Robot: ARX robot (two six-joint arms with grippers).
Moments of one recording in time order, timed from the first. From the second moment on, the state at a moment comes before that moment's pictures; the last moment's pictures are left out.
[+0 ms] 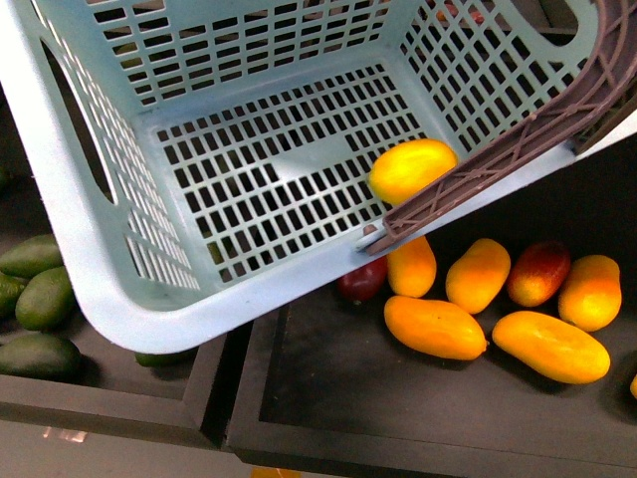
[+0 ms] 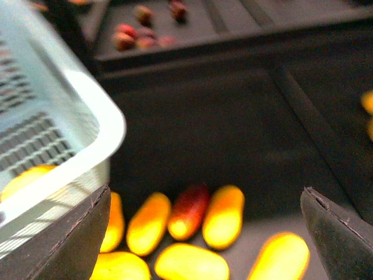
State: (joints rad) left arm -0.68 1.78 1.42 -0.18 0.00 -0.98; right arm 0.02 0.68 0.16 0.26 0.21 0.19
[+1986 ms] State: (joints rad) left arm -0.70 1.78 1.42 -0.18 0.03 -1.00; right arm -0.19 2.52 1.08 0.42 -0.01 0.50
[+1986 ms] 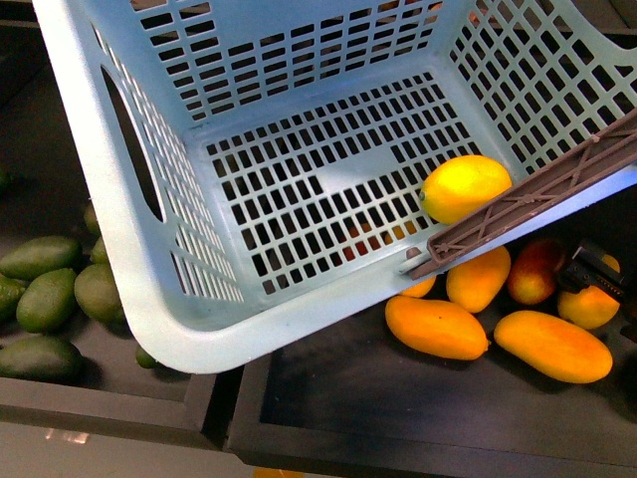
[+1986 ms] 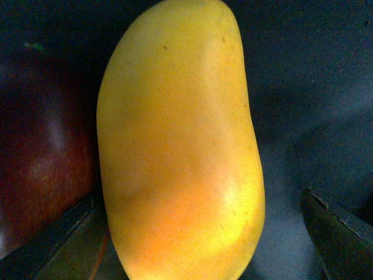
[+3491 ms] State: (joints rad) left arm -0.70 1.78 1.42 -0.18 0.04 -1.00; right arm -0.01 1.09 0.66 0.18 0.03 0.40
